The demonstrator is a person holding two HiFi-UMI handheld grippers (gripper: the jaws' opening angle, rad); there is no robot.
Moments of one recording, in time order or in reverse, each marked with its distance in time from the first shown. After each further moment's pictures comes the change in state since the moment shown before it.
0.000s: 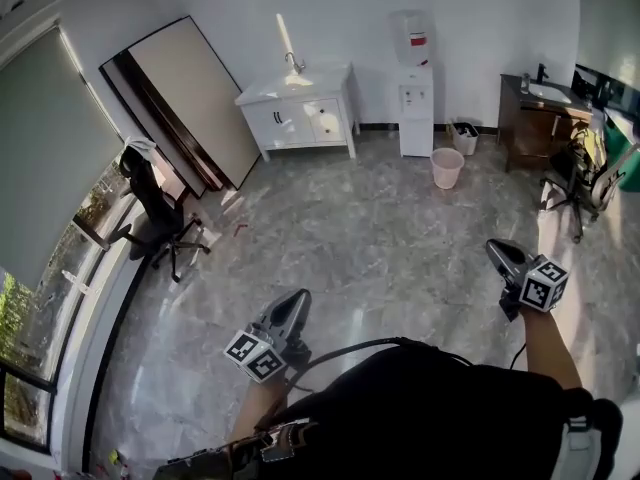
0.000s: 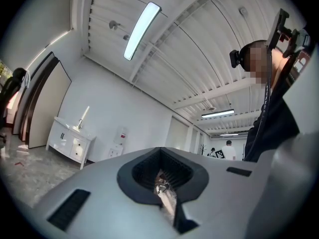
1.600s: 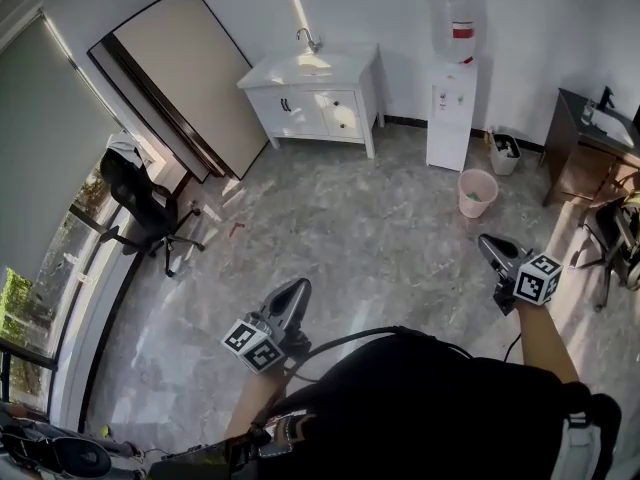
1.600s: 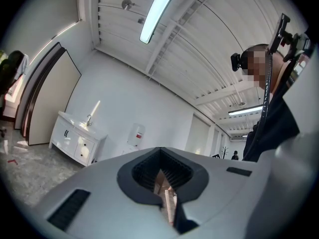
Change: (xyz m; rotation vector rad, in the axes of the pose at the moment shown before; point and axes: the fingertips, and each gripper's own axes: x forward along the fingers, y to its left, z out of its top) left arm 0.431 0.252 -0.015 -0.046 0.006 0.174; right arm 0.344 -0.429 0.058 0.086 0.107 0.196
